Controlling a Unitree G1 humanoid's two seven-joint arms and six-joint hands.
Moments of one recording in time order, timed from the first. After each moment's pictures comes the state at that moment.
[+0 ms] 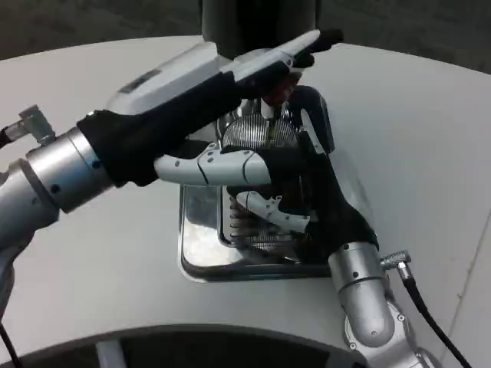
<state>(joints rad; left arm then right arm) -0.67 0.64 -0.02 0.04 -0.01 -0.47 -0.63 -0.57 0.00 0.18 0.39 -0.40 -0.10 -0.24</state>
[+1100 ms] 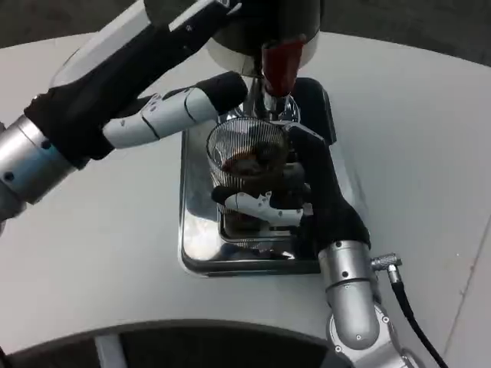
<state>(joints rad) -0.63 0.61 0.11 0.00 -0.12 -0.36 -0.62 -0.59 0.04 0.19 0.46 -0.41 -0.20 -0.37</state>
